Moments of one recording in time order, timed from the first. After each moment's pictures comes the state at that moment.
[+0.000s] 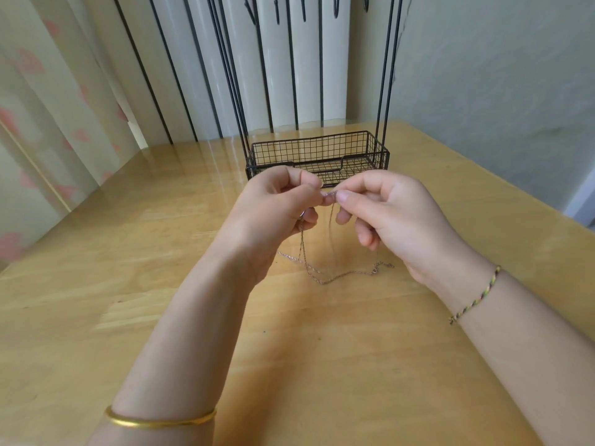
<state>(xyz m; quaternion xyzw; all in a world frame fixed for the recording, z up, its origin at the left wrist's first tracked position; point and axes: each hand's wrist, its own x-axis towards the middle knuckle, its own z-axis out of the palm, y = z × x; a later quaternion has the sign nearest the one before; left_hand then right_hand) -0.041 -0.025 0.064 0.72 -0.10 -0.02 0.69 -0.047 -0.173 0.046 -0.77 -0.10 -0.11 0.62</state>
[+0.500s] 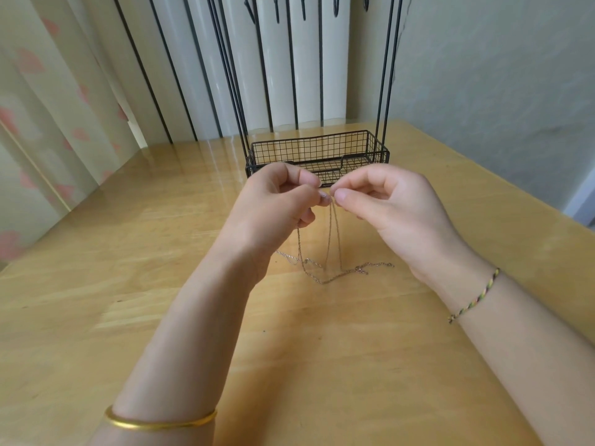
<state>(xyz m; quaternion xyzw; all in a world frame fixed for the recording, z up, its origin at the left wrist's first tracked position) -0.040 -0.025 0.063 0.74 -0.09 0.02 0.66 -0.046 -0.171 0.046 -0.78 -0.13 -0.17 0.60</state>
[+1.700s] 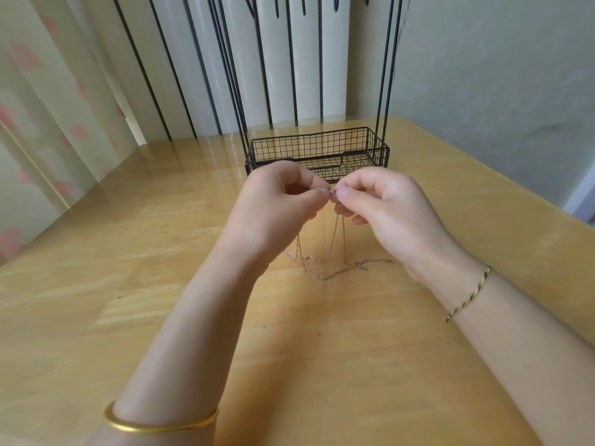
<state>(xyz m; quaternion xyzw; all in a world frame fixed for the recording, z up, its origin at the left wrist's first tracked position) -0.044 -0.027 0.064 0.82 -0.11 0.08 0.56 -0.047 -0.168 0.044 -0.80 -0.10 -0.15 0.57</state>
